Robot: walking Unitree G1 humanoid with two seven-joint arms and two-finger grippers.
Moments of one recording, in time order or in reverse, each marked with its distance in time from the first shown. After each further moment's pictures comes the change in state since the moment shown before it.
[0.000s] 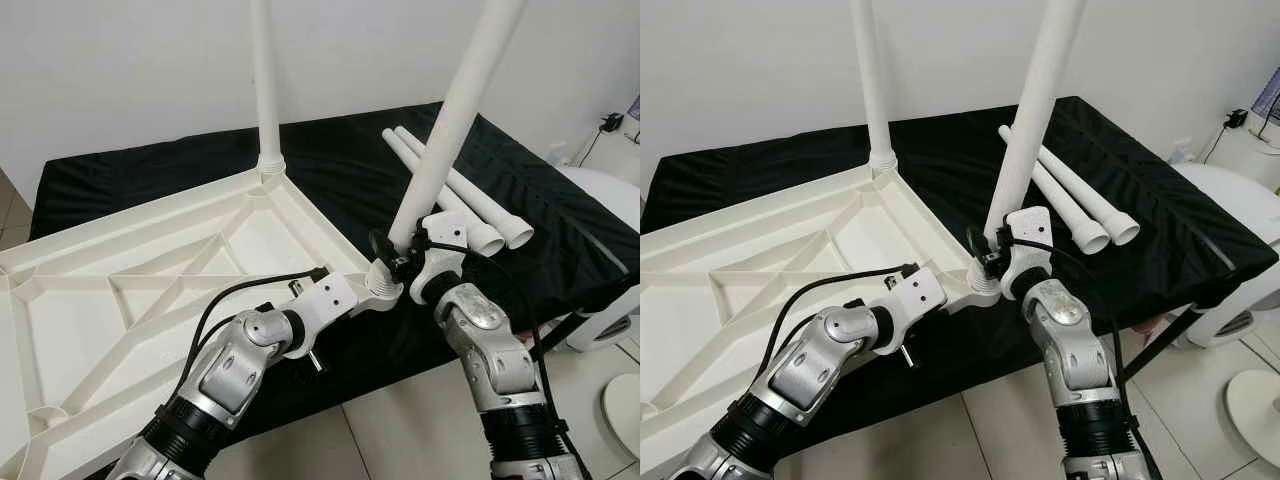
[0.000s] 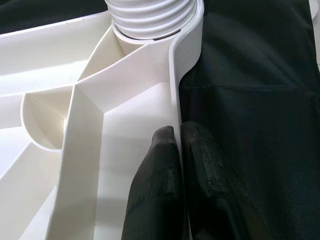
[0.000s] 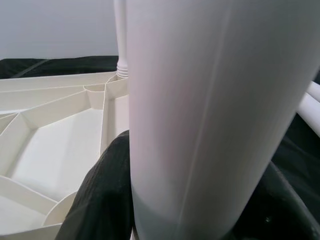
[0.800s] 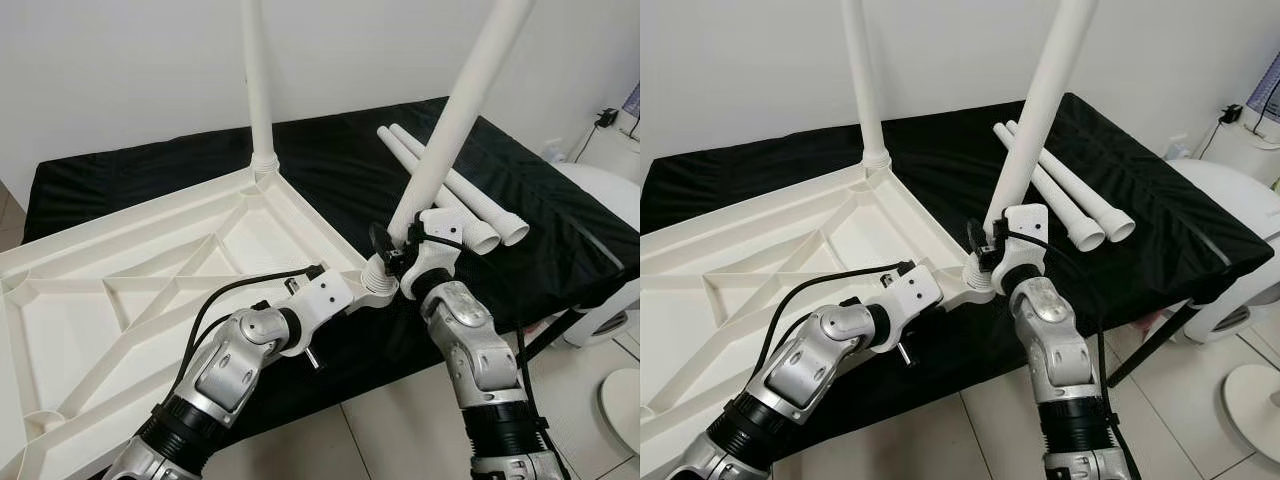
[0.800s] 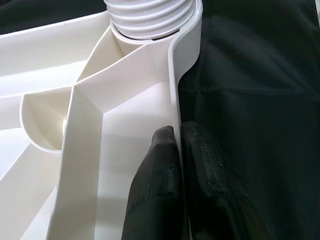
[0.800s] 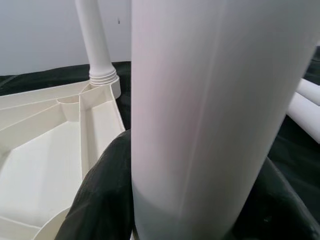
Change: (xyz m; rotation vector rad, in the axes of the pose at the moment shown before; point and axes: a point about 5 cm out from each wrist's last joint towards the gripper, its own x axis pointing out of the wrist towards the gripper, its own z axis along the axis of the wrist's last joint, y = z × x) left arm -0.002 0.003 0.000 -0.007 -0.001 0.010; right arm 0.011 0.006 0.006 0.053 -0.030 -0.137
